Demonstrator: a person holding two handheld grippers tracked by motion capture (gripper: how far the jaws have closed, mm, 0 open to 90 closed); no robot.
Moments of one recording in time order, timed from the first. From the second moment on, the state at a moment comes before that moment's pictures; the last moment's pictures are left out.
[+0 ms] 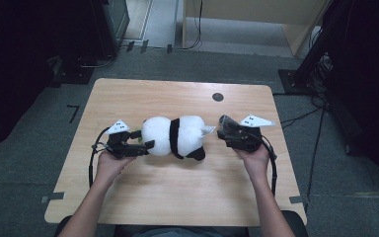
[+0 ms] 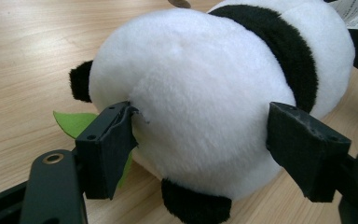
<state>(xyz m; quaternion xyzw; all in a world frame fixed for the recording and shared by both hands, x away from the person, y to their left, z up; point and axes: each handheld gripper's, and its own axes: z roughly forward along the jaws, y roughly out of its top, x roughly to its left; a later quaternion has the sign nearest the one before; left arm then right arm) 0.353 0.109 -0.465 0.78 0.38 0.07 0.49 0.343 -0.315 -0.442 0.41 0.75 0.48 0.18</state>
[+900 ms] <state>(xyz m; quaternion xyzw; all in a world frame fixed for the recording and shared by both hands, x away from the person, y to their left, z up) 0.352 0.108 -0.466 0.78 0.38 0.08 0.49 0.372 -0.356 -0.491 0.49 0.71 0.45 0.24</state>
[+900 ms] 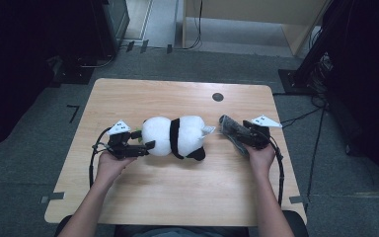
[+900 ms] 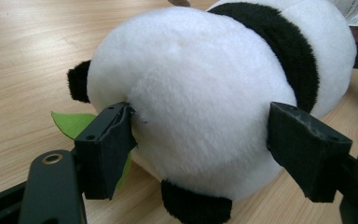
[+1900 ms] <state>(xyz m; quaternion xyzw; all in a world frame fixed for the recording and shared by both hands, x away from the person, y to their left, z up) 0.353 0.106 -0.467 0.78 0.38 0.08 0.49 0.375 -0.333 -0.520 0.52 0.74 0.35 0.25</state>
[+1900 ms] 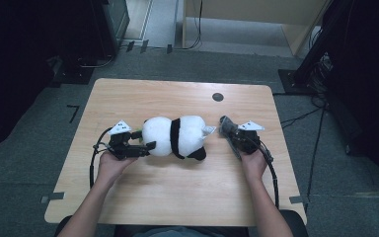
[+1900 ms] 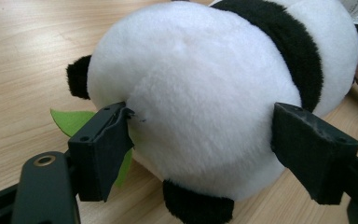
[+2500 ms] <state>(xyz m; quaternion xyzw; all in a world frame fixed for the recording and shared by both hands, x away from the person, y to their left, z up) 0.358 0.099 -0.475 0.78 0.38 0.07 0.50 0.391 -0.306 -0.424 0.47 0.77 0.37 0.23</state>
